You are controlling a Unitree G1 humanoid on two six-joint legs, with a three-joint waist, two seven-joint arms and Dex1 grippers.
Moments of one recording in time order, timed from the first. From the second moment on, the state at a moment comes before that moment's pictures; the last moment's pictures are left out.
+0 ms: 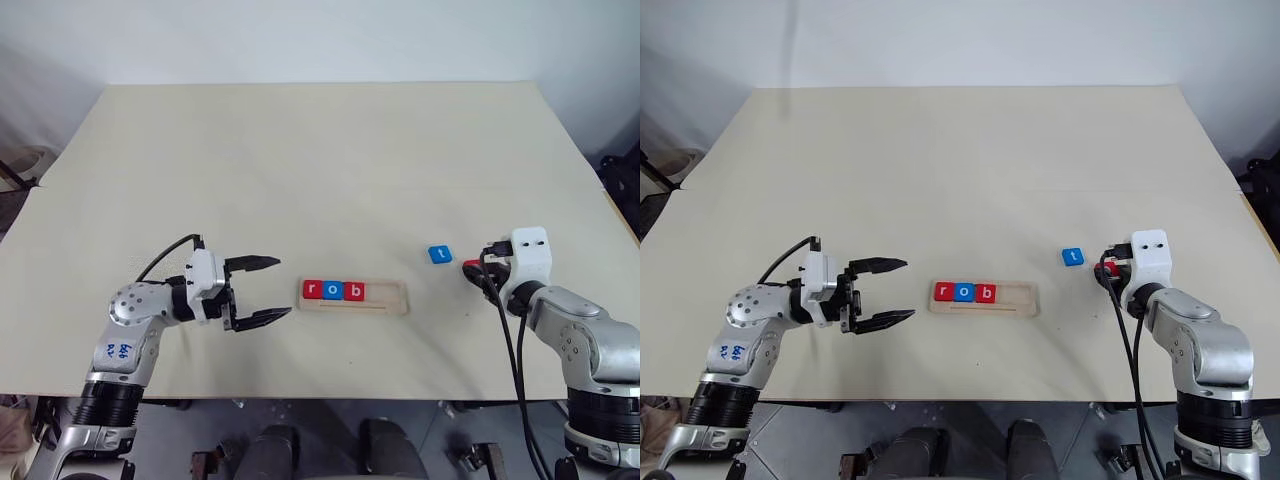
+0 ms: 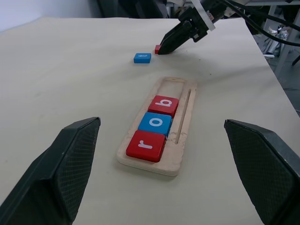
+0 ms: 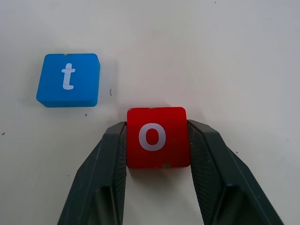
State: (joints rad) left arm -0.29 0.56 0.03 0.05 -0.43 -0.01 -1.15; right arm -0.28 -0.54 -0.28 -0.26 0.37 1.05 0.25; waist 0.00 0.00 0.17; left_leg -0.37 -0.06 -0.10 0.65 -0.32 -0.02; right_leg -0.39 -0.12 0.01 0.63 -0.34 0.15
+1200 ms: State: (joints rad) left arm -0.31 0.57 0.02 0.06 -0.43 0.03 -1.19; right arm -0.12 -0.52 -0.46 -0.68 0.55 1.28 0.46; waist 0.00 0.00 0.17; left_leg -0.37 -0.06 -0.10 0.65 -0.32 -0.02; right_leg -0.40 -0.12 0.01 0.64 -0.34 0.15
